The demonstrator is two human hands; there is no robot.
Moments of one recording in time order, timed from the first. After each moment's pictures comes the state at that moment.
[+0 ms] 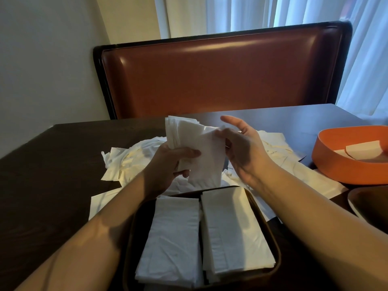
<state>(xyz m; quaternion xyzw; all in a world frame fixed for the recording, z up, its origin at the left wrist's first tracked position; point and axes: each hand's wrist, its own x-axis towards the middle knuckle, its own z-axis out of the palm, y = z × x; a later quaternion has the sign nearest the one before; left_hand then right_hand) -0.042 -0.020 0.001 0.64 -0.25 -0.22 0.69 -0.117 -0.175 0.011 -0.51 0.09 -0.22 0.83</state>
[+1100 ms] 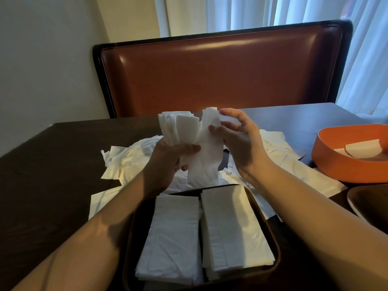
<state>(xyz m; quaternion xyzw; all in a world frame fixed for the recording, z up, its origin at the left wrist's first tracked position) -0.045 -0.022 0.003 0.63 -0.25 -0.17 0.72 -0.112 -0.174 0.013 -0.59 0.06 -0.27 0.76</state>
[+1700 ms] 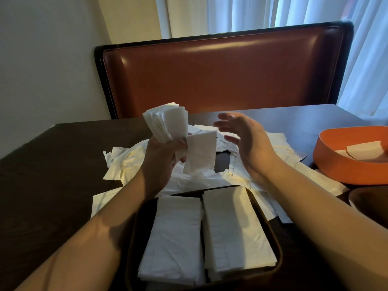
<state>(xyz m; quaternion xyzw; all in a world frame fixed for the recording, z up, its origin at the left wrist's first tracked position) -0.044 -0.016 0.008 0.60 -0.25 -0.10 0.76 -0.120 -0.185 0.010 -0.66 0.03 -0.28 0.69</state>
